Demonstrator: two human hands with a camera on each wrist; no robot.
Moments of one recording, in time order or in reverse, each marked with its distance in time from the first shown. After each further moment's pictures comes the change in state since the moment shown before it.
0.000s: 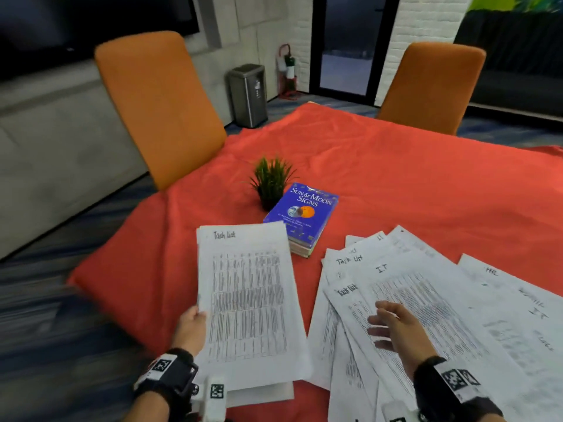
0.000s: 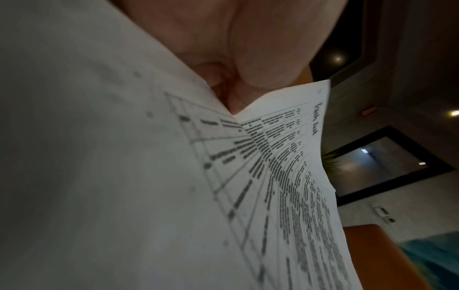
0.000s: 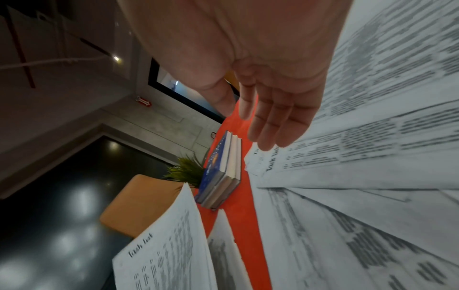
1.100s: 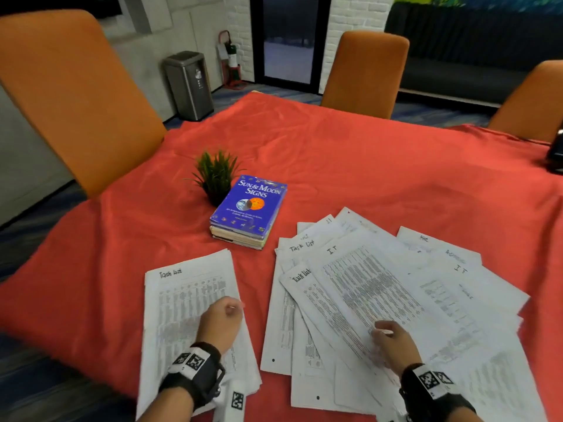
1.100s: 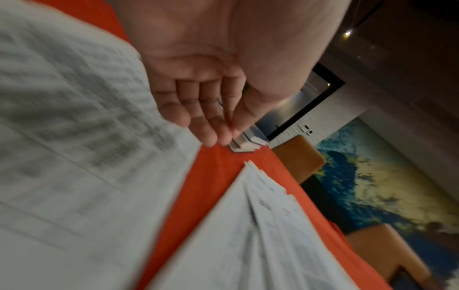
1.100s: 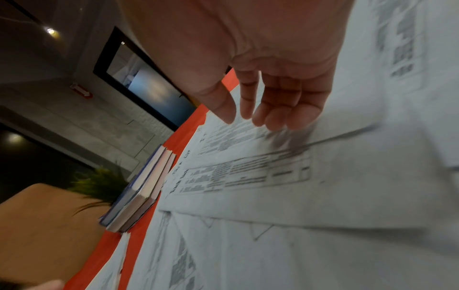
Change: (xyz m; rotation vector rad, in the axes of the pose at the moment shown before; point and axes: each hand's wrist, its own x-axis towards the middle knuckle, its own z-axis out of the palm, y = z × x) left_hand -0.055 0.068 0.095 0.096 -0.316 0.176; right_hand 0.003 0.081 -0.074 -0.341 0.270 0.161
